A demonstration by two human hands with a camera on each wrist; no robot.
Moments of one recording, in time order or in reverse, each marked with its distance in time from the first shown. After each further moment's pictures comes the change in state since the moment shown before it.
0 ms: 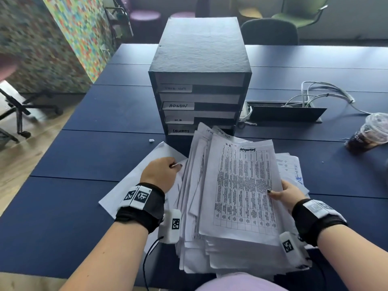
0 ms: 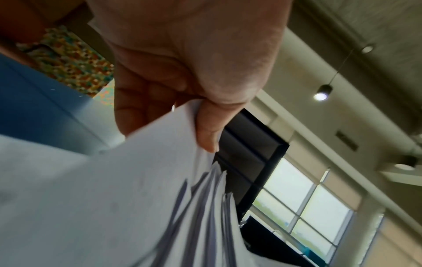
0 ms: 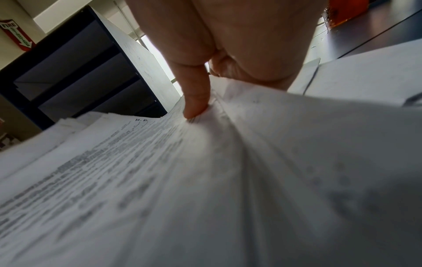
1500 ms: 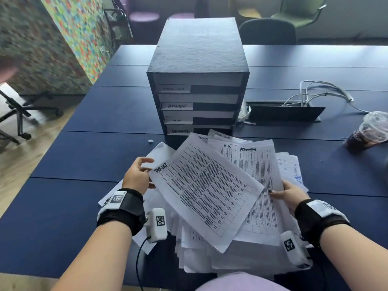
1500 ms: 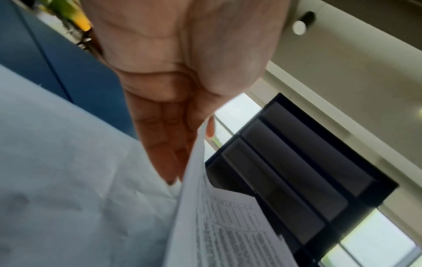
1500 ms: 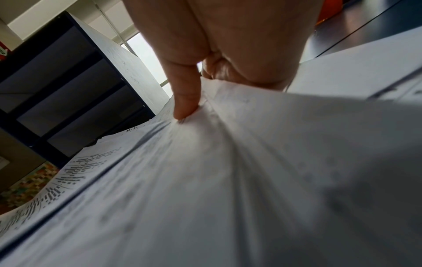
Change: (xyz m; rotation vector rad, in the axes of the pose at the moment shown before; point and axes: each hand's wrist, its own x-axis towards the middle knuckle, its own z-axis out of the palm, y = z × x) left_hand 0.009 -0.056 0.001 -0.655 0.122 -0.225; right_hand 0.012 0.012 -0.005 0.218 -0.027 0.022
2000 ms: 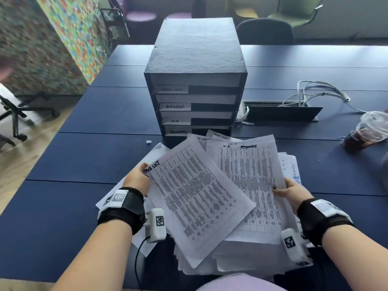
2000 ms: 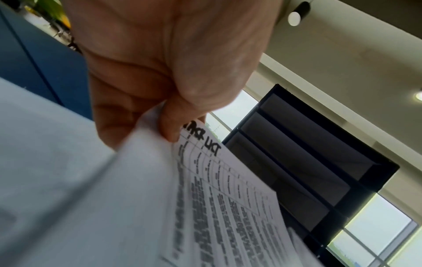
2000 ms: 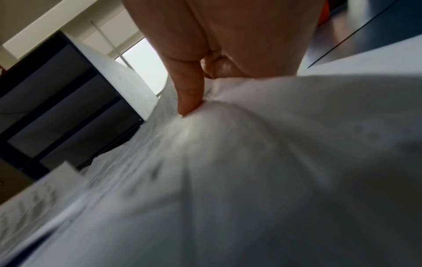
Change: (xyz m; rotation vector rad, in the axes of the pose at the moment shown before) left_hand 0.014 -0.007 0.000 0.383 -0.014 -0.080; right_hand -0.003 -0.008 -0.008 0.063 0.024 -0.044
